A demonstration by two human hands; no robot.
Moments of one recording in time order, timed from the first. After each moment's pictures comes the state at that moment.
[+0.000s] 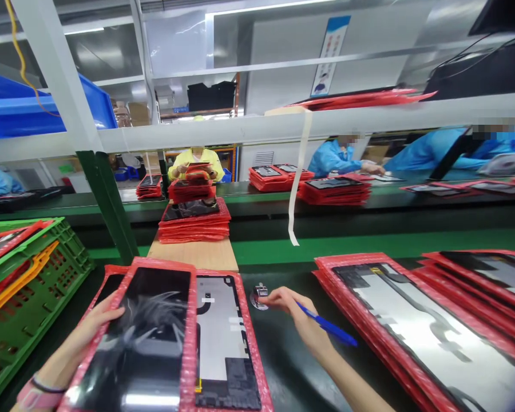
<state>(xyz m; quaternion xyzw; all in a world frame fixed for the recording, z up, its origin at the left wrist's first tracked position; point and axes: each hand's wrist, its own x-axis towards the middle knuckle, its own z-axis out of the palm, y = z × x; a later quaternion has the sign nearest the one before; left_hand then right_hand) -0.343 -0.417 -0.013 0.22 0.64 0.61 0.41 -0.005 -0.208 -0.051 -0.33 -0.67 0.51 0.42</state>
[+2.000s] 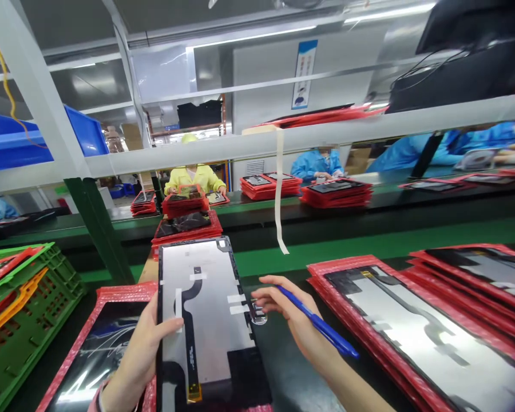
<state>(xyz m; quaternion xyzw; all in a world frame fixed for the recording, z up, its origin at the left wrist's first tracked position) -0.214 -0.356 0.041 0.28 0.52 0.68 0.43 -0.012 -0.224 0.014 -0.26 -0.53 0.64 0.50</state>
